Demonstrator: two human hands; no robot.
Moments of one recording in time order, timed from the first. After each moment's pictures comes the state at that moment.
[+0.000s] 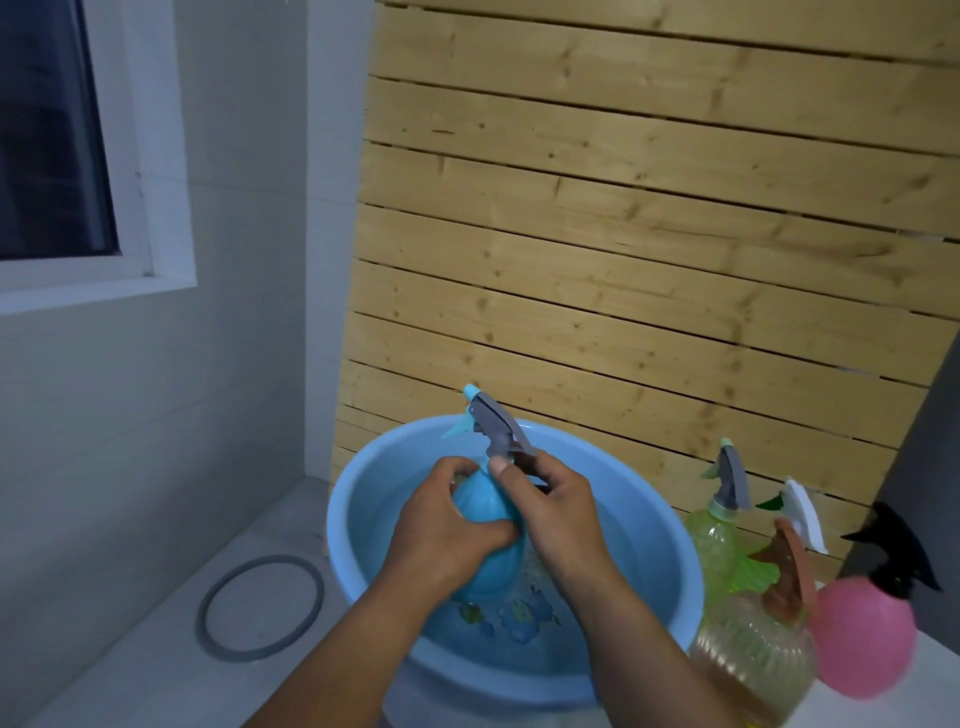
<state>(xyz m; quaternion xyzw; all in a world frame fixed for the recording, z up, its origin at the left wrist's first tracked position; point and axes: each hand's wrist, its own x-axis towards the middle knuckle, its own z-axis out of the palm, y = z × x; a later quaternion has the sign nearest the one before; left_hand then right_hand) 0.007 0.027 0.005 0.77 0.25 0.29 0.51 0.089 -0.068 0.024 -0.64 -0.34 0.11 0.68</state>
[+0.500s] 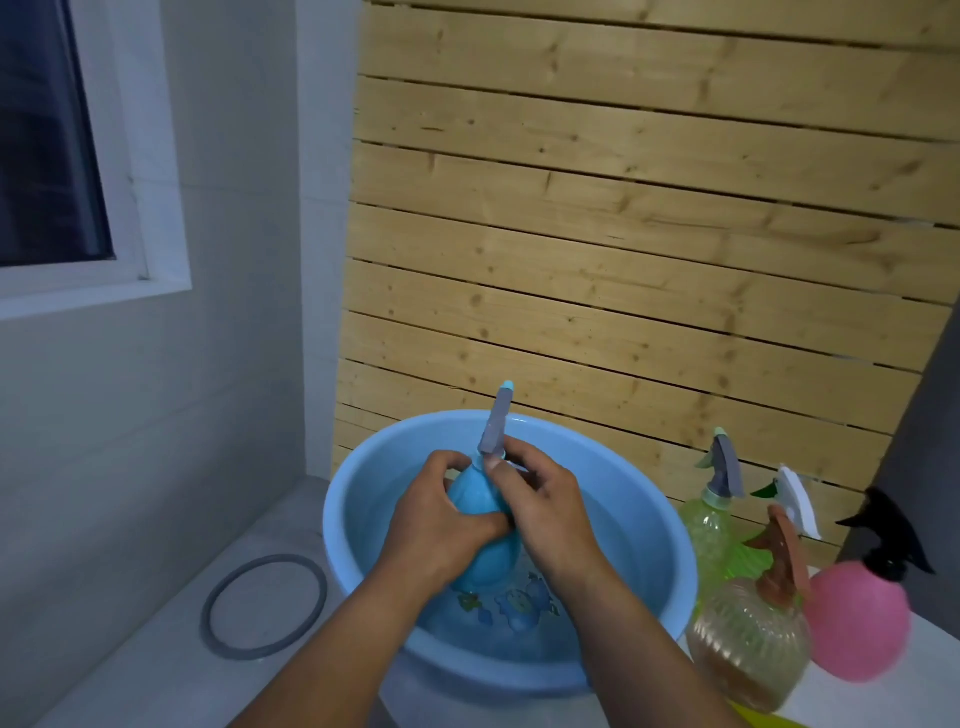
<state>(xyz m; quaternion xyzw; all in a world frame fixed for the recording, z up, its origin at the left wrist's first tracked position) 0.007 0.025 0.005 0.77 0.25 0.28 0.52 0.086 -0.069 0.023 -0.64 -0.36 0.13 0.67</state>
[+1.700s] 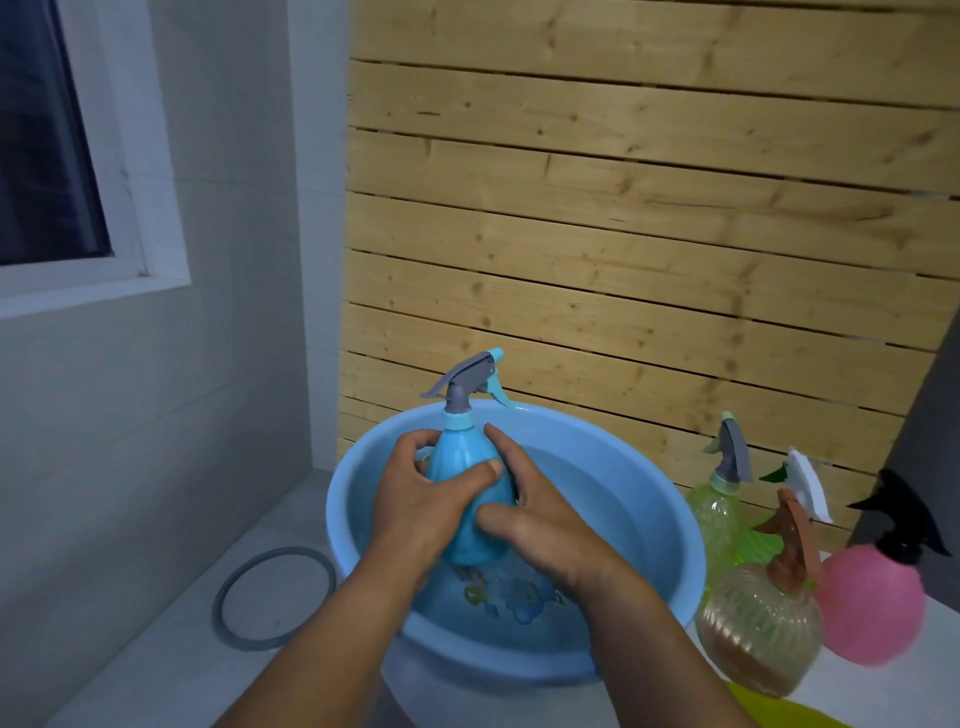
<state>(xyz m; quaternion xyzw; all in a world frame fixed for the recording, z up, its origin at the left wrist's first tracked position) 0.004 0.030 0.010 0.66 0.29 0.37 0.59 0.088 -0.075 0.014 -0.70 -0.40 0.25 0.54</state>
